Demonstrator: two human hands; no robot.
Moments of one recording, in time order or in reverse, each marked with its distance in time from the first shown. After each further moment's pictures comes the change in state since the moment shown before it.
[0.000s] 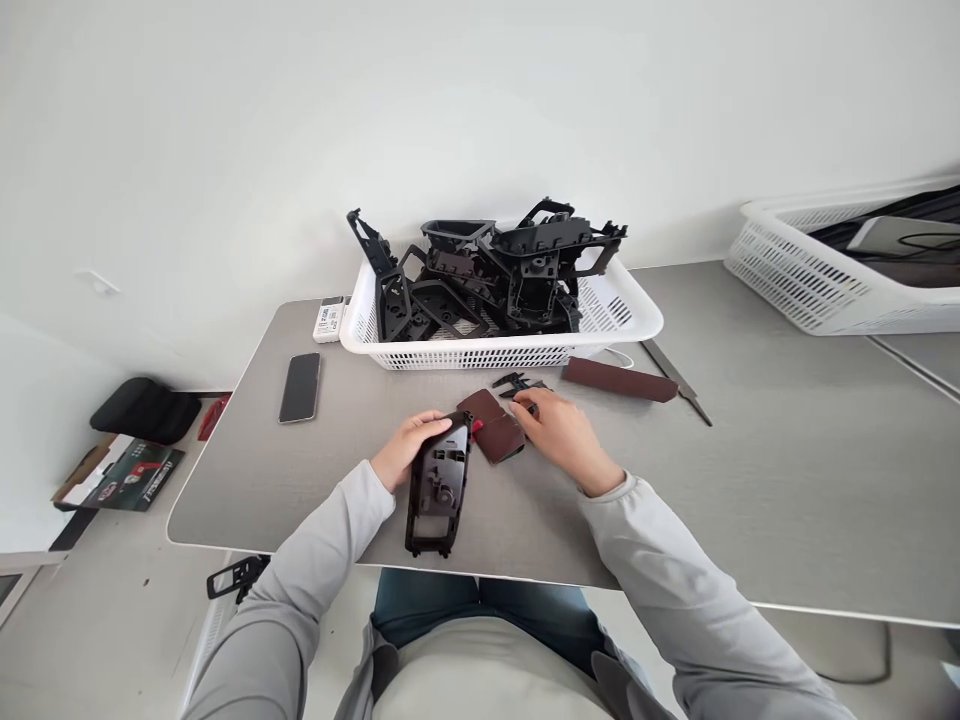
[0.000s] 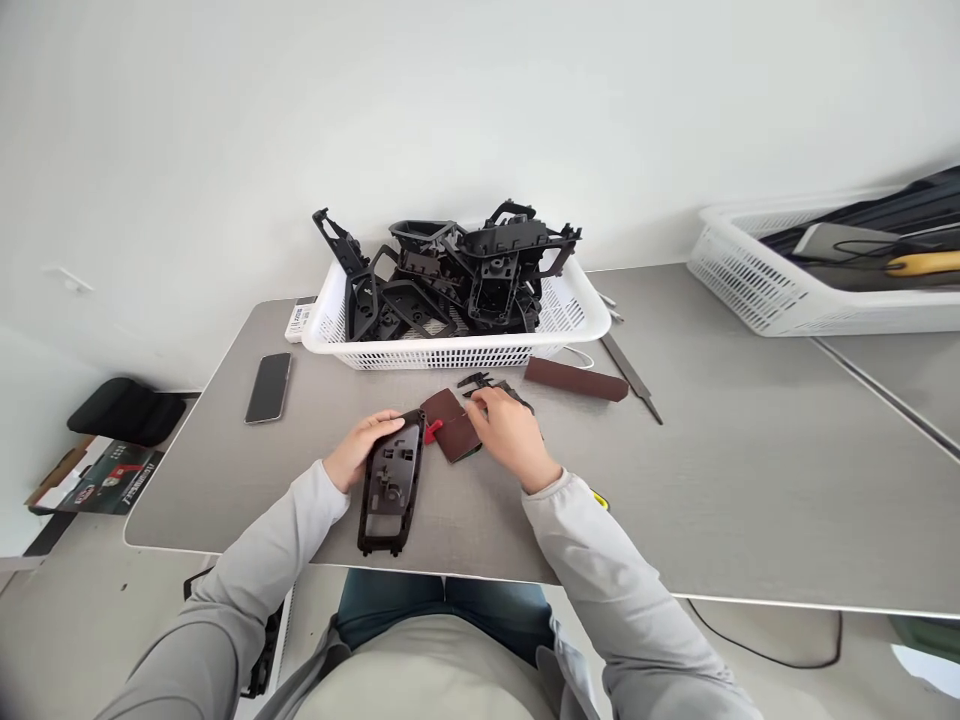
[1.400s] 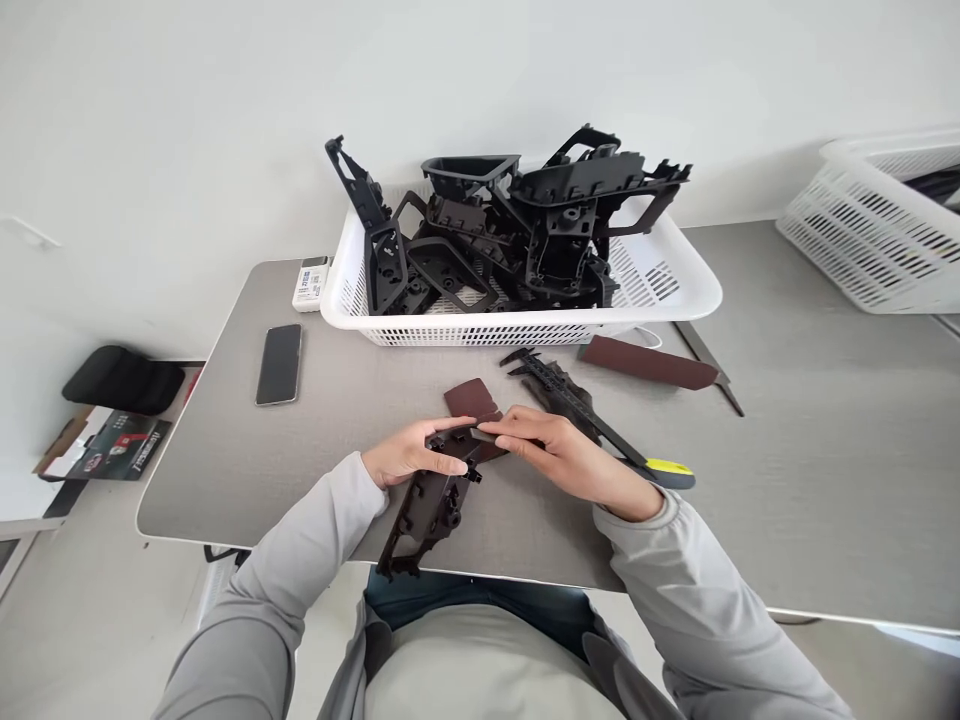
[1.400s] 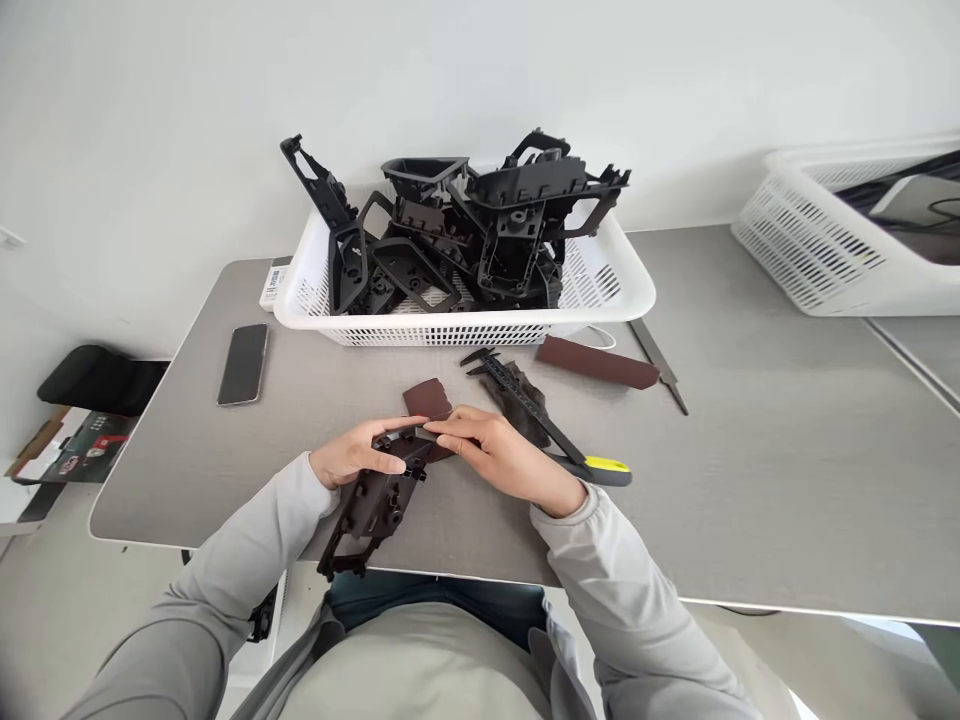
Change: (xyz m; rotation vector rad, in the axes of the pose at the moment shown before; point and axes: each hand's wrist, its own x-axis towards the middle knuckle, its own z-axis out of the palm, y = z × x) left_hand 0.002 -0.009 -0.014 0.174 -0.297 -0.167; right_hand -0.015 0.007 -0.001 0.466 -0.370 -0.430
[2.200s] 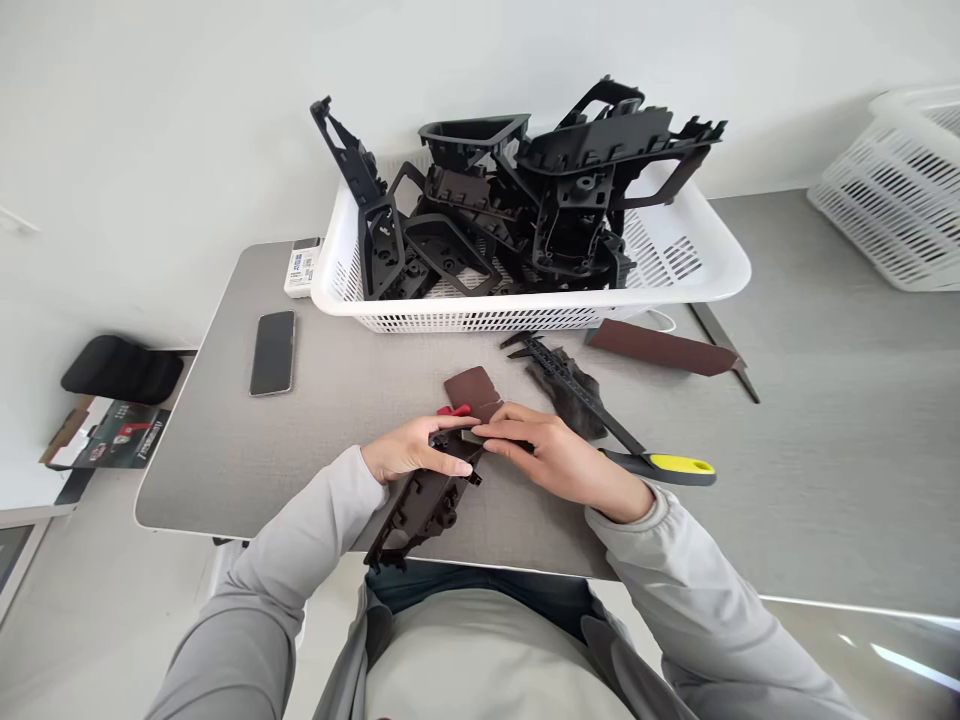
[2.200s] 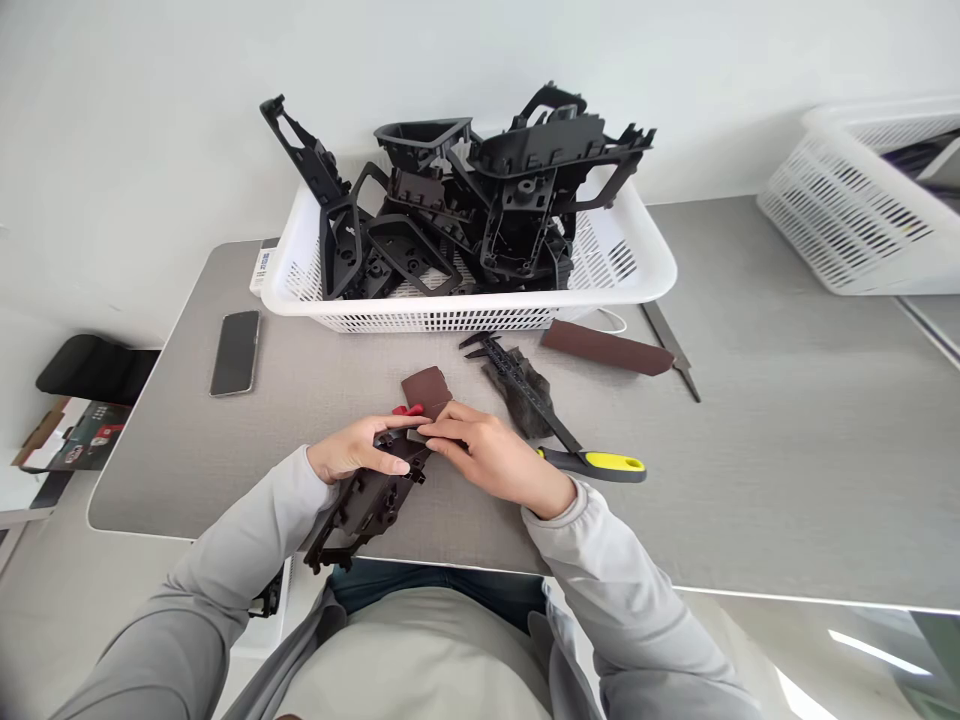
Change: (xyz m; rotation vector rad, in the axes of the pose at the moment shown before) left_hand -0.002 0.004 0.006 0.164 0.027 -0.042; right_hand -0.003 0.000 0.014 -0.129 -0.010 -0.060
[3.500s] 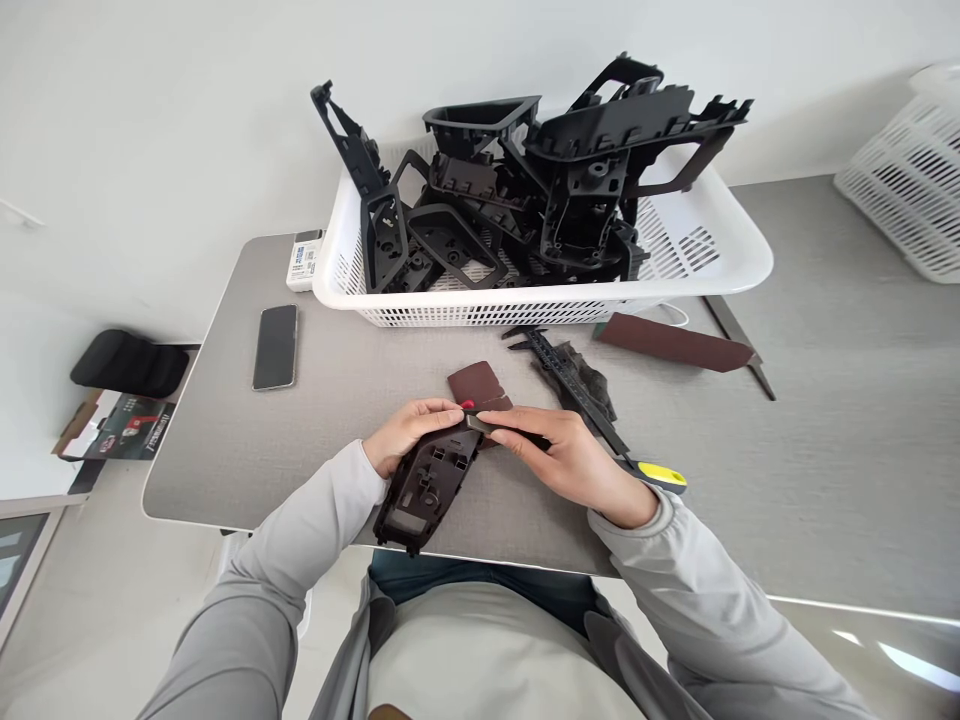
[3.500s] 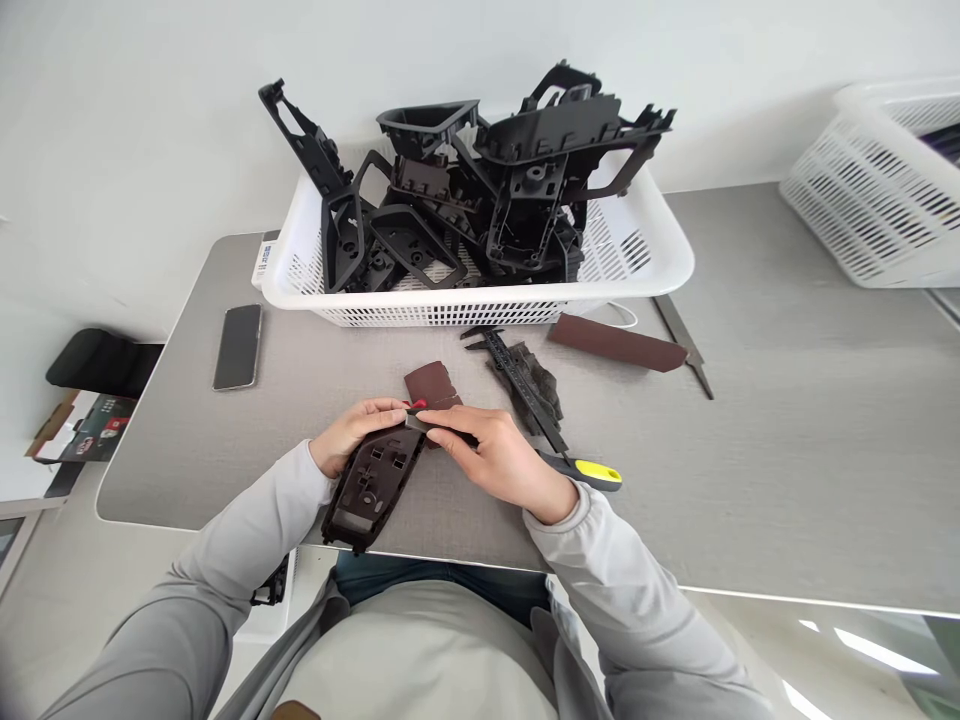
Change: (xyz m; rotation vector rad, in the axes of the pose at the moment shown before) left_hand 0.007 -0.002 0.002 -0.394 0.138 -0.011; right_hand 0.000 -0.014 0.002 0.094 0.181 0.070
